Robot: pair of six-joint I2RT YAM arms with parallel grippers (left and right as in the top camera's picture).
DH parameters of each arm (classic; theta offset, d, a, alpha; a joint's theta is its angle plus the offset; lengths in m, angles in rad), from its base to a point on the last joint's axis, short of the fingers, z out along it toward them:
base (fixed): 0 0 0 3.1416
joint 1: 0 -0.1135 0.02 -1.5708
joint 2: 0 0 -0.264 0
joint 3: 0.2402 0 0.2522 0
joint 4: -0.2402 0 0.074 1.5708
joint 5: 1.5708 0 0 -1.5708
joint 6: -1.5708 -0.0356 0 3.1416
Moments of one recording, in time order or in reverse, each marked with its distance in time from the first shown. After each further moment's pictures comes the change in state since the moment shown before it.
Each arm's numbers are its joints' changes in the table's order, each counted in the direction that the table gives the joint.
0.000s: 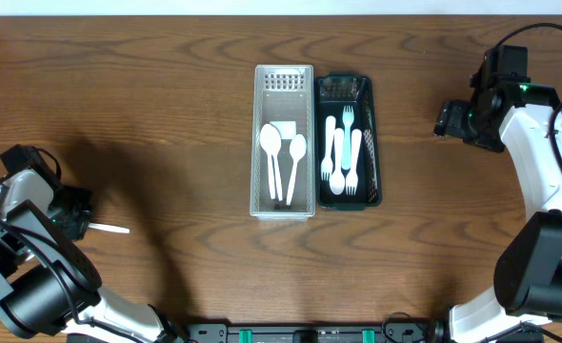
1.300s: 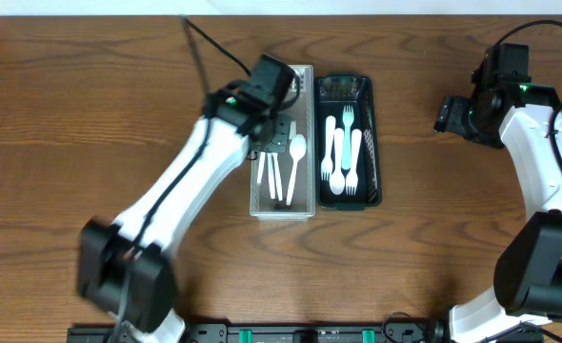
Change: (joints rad) left arm 1.155 0.022 0.461 -0.202 -0.011 -0.446; right arm 0.000 0.000 0.000 0.038 0.000 0.000
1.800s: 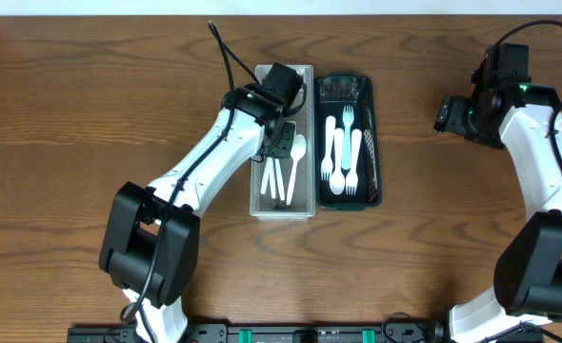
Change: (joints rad) left arm 0.000 -0.113 0.000 0.034 0.003 -0.004; right arm 0.000 0.000 0.000 0.000 0.000 0.000
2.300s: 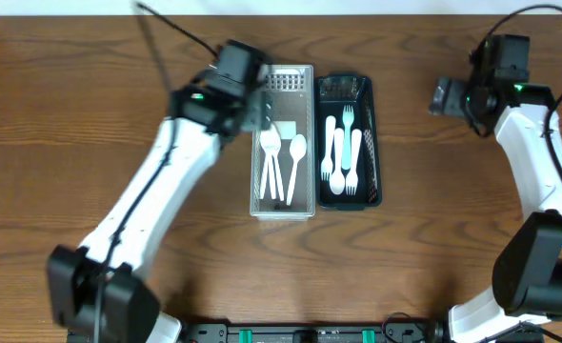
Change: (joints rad) left arm -0.111 0.246 0.001 0.045 -0.150 0.010; right arm -0.034 0.000 0.000 0.235 0.001 0.069
